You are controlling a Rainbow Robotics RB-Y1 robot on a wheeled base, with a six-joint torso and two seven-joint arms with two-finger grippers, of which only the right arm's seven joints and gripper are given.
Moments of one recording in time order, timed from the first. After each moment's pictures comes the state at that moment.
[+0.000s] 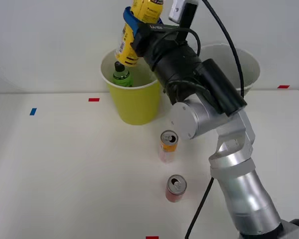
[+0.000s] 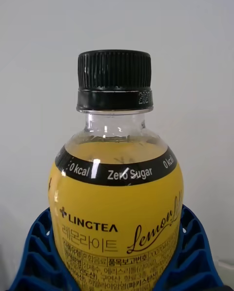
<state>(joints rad) -0.51 0.02 0.24 -1.74 -0.37 0.22 1.46</state>
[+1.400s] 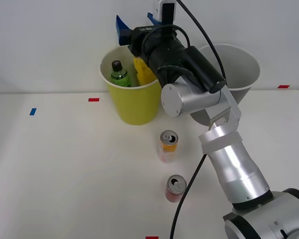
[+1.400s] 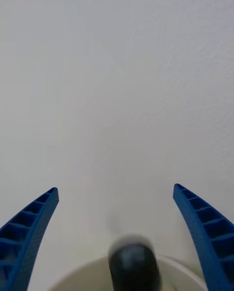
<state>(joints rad) -0.70 0.02 0.18 -1.44 -0.35 0.22 1.61</state>
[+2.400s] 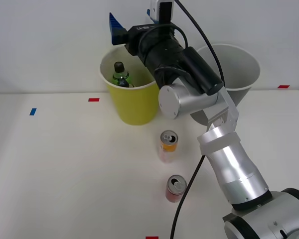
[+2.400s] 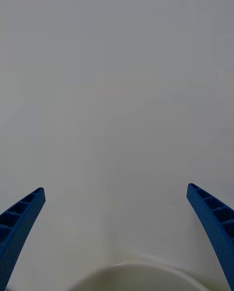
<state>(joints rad) -0.70 0.02 0.20 -1.44 -0.36 0.18 1.62</state>
